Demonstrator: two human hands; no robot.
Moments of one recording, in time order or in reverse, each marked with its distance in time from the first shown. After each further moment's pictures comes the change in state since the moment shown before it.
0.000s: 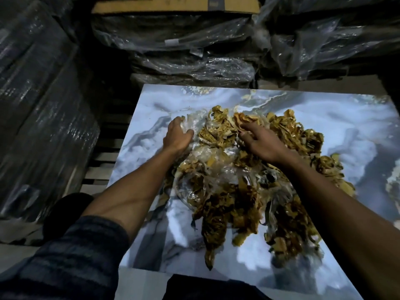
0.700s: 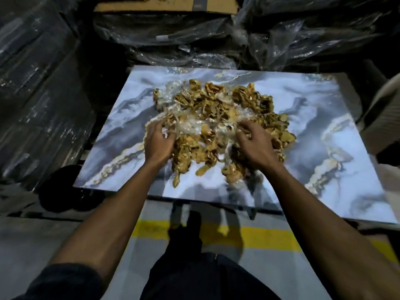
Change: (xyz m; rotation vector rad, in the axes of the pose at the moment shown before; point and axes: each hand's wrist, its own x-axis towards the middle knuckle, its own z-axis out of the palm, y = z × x) left_hand -0.226 -0.017 0.022 -0.176 0.230 0.128; right_hand -0.195 0.068 0.015 0.145 0.354 -0.056
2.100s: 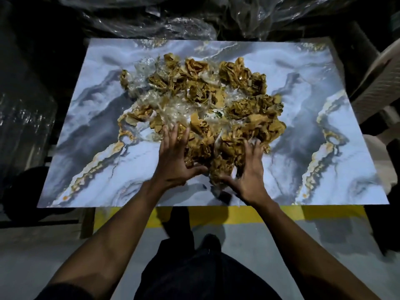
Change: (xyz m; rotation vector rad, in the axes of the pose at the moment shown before) left_hand -0.032 -0.012 0.060 0.294 -0.438 0.468; right_hand -0.063 0.077 0.060 -0.026 -0.033 0.131
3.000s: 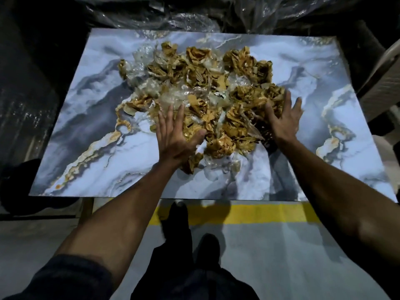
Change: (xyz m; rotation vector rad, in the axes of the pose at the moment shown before) left_hand 0.025 0.022 0.002 -0.138 0.177 -0.284; right_hand 0.113 0.034 -0.067 -0.039 0.236 0.251
